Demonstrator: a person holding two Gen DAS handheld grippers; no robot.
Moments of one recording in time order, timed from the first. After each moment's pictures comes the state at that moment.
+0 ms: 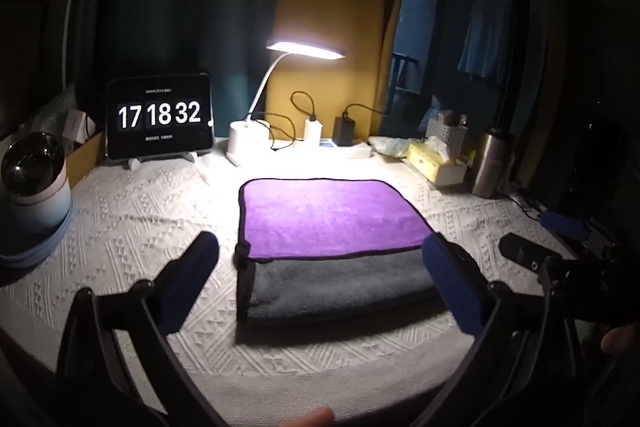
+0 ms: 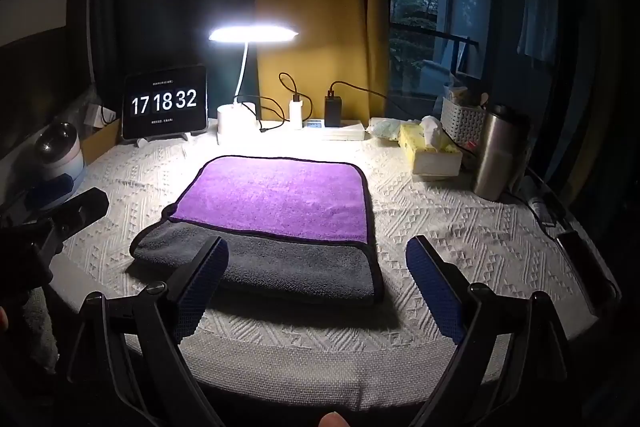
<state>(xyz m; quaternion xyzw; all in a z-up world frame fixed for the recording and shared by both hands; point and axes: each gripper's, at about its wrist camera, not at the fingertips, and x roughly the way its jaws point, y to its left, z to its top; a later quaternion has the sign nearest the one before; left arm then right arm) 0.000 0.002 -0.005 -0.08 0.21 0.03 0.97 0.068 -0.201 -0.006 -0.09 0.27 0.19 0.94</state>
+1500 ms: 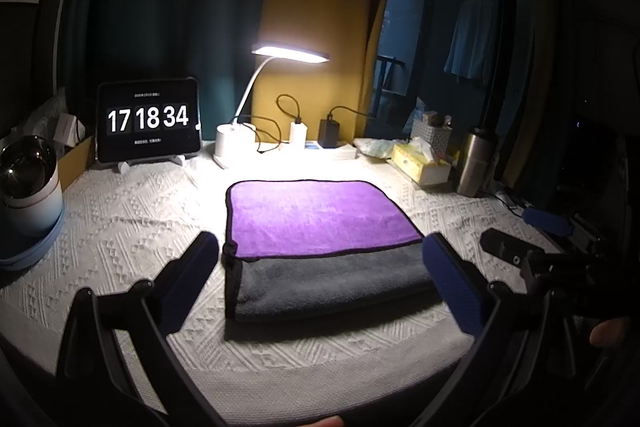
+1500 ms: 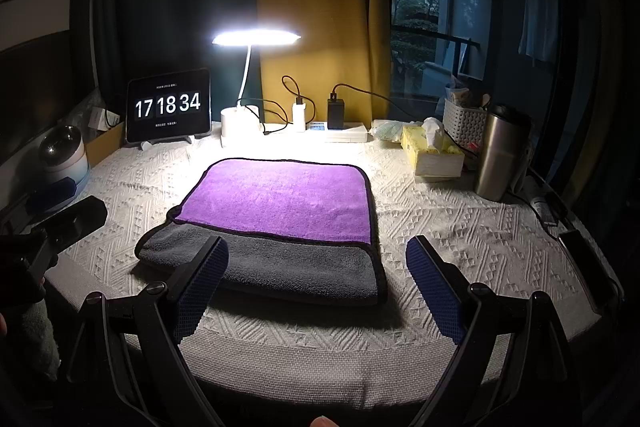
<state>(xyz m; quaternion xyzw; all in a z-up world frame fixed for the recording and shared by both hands) -0.009 -0.004 0.000 -0.08 0.20 0.01 0.98 0.060 -0.202 -0.002 -0.08 0.26 0.20 0.94</state>
